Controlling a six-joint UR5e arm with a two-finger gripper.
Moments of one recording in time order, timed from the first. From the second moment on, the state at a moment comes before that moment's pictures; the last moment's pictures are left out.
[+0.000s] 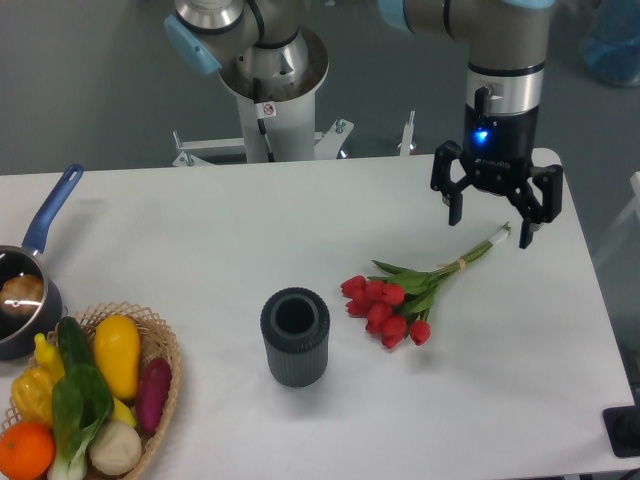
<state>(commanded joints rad) 2.76 -1.73 -1.60 -0.96 1.29 1.39</state>
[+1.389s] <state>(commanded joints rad) 2.75 -1.78 -1.79 -0.96 1.32 1.38</state>
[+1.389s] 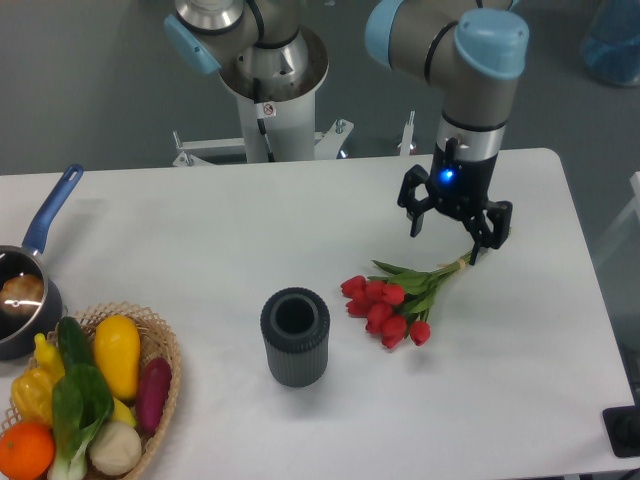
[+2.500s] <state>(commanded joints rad) 2.77 -1.91 -1.75 -0.95 1.57 1.72</state>
